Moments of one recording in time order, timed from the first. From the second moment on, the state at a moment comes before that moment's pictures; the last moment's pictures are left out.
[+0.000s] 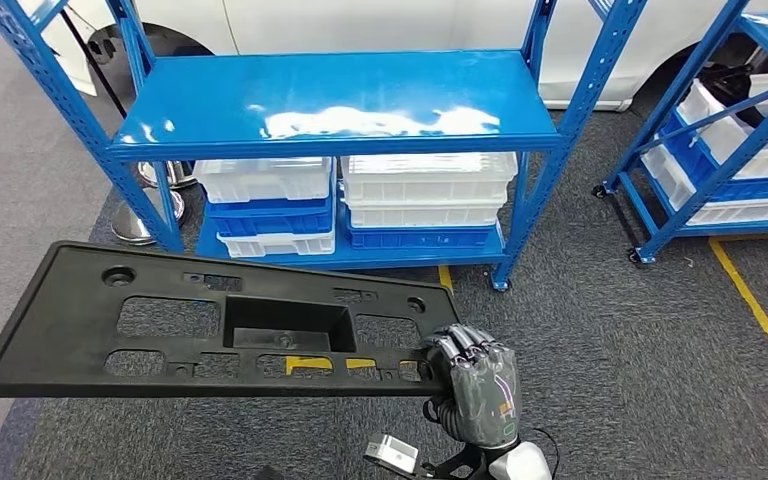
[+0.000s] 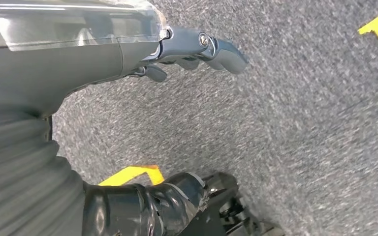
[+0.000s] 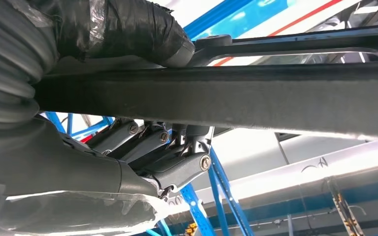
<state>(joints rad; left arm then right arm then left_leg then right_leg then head) -0.15 -0.09 -1.53 -0.14 1.21 0.49 -0.32 0.01 0.00 0.50 -1.63 1.07 -0.69 -0.18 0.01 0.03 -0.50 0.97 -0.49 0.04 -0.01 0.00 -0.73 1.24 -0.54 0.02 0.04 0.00</state>
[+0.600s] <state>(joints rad) -0.15 -0.09 -1.53 -0.14 1.22 0.49 -0.32 0.03 -0.01 0.49 -1.63 1.07 -0.69 -0.19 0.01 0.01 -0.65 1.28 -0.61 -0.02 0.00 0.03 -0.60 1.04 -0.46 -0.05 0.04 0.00</state>
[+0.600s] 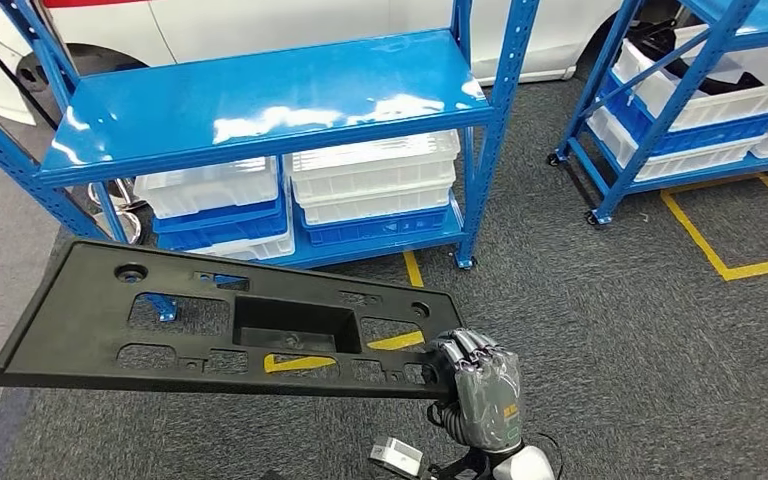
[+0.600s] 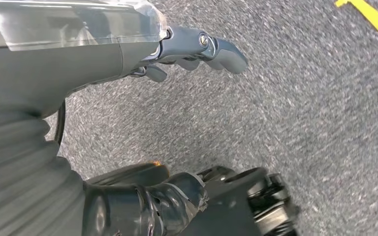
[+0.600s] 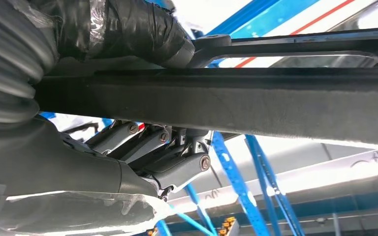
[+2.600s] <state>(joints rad) -0.13 -0.09 -1.54 -0.14 1.29 0.50 -0.35 0.28 0.18 0.10 -1.87 0.91 -0.69 -0.50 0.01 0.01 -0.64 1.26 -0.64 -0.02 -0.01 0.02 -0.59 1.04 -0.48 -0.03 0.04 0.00</state>
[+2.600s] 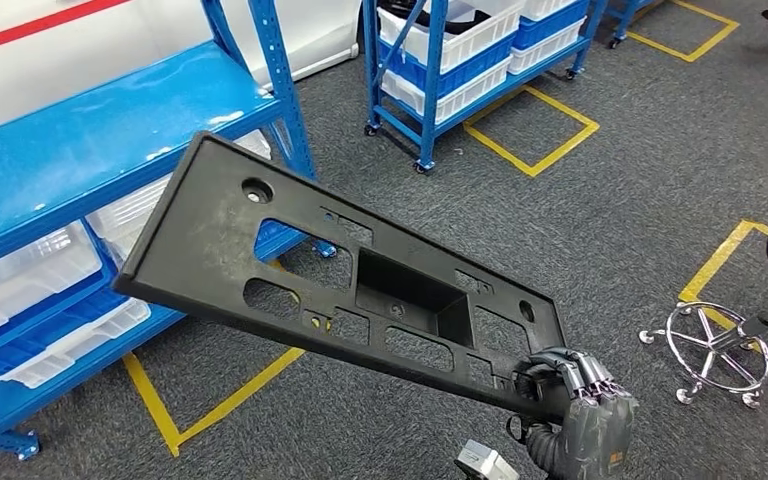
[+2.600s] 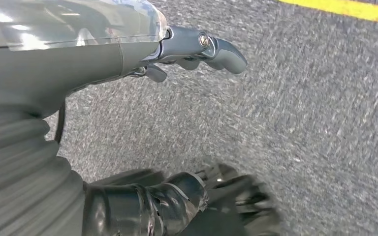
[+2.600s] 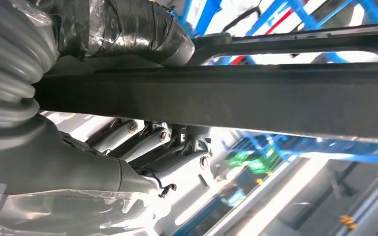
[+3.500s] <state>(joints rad) -0.14 -0.09 -1.55 -0.14 1.30 0.51 -0.35 0.32 0.21 0.03 -1.91 0.84 -0.69 -0.54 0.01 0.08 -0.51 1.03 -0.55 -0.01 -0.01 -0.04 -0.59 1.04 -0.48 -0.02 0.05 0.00</state>
